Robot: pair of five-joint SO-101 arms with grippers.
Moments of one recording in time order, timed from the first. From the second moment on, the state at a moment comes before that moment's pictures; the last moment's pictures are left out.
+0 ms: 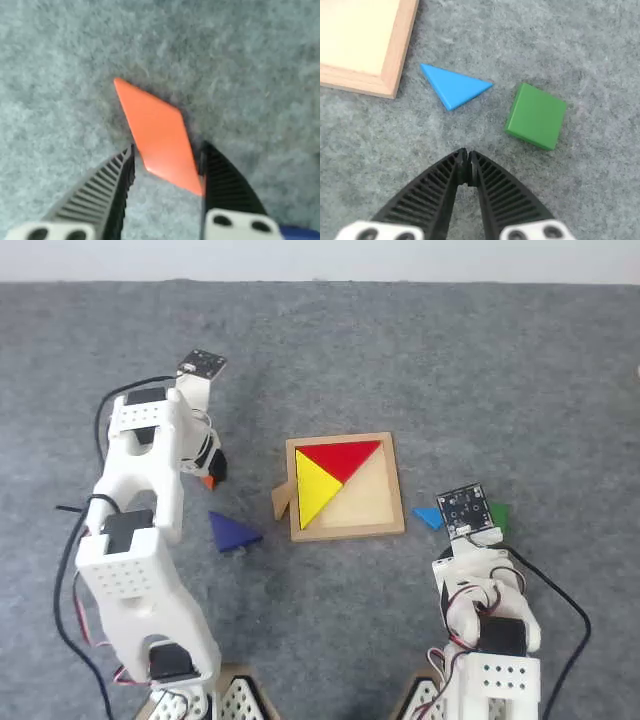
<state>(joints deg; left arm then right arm) -15.6 29.0 1.1 68.2 -23.1 1.0 -93.0 96.0 56.4 20.9</state>
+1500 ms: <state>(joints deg) -22.9 27.8 -2.3 65.5 -28.0 1.0 -93.0 96.0 56.4 20.9</state>
